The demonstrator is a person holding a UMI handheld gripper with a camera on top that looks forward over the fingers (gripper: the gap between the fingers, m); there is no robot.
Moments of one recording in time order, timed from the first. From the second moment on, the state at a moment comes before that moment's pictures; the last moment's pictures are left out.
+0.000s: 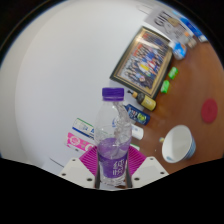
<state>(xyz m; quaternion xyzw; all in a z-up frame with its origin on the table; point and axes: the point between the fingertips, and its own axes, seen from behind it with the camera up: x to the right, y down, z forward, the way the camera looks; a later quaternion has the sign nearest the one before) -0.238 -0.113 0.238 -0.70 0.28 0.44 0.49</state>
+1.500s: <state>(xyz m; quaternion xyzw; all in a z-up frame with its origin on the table) -0.003 -0.207 0.164 -0.85 0.00 0.01 0.53</state>
